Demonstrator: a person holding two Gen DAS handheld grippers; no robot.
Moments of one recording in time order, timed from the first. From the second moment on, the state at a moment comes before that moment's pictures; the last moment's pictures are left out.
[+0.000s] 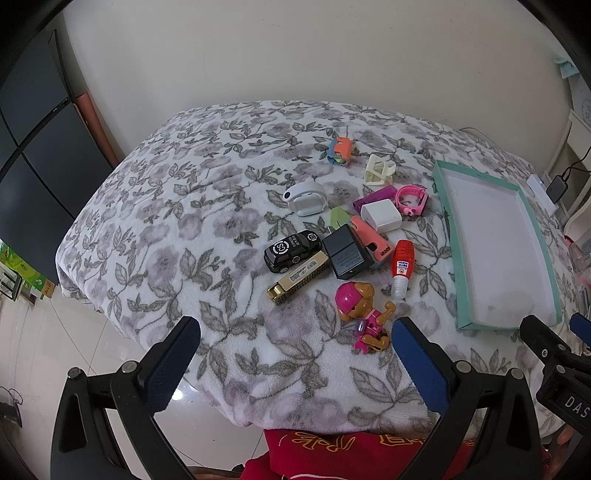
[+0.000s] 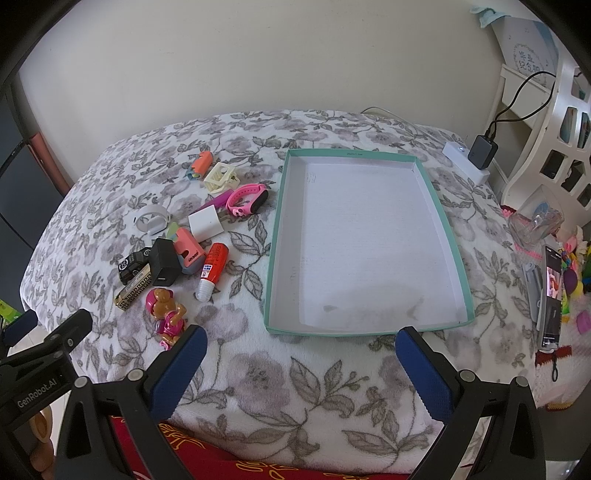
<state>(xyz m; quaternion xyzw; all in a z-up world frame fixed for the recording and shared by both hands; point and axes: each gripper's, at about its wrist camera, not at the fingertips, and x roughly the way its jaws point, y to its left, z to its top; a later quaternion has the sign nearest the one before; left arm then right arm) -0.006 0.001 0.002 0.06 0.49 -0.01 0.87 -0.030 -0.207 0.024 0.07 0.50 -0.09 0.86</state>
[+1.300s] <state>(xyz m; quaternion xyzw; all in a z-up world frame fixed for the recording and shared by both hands) 0.080 0.093 -0.056 0.00 0.57 0.04 0.82 0.072 -0.095 -0.058 0.04 0.64 0.02 0.77</state>
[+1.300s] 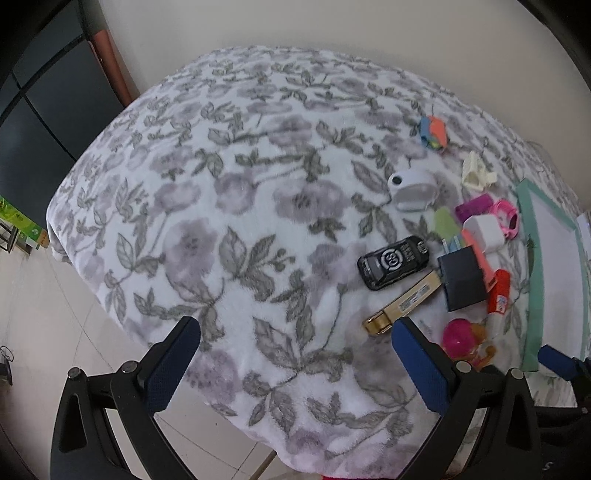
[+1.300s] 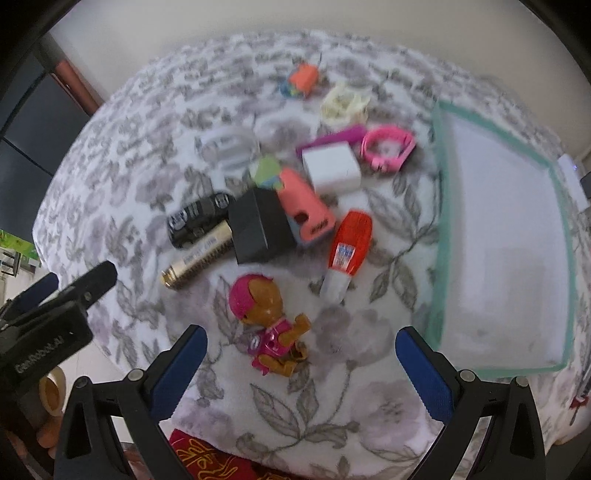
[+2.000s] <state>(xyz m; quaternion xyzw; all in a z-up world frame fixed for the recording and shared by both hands) 0.097 0.074 -0.091 0.02 0.59 0.01 0.81 0.096 -0.085 -0.132 0.04 0.68 0.01 0.73</state>
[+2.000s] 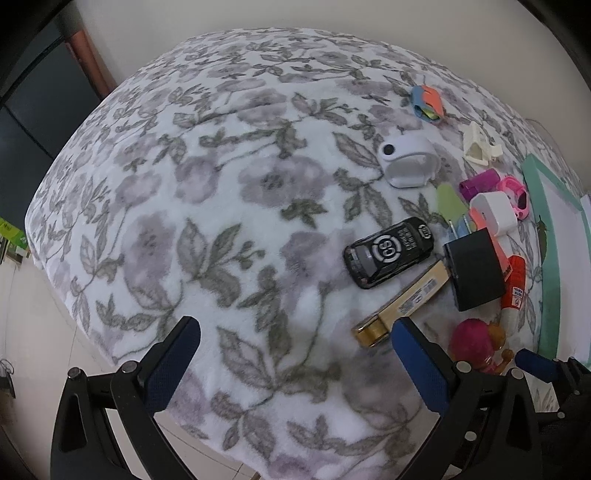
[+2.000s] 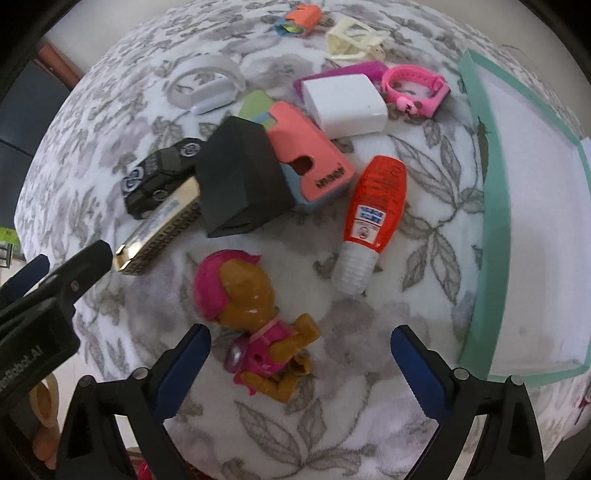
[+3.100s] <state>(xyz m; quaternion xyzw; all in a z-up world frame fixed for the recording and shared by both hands) 0.112 -0.004 -0.114 0.11 0.60 -0.07 0.79 0.094 -0.101 -0.105 -0.02 0.65 0.00 0.76</state>
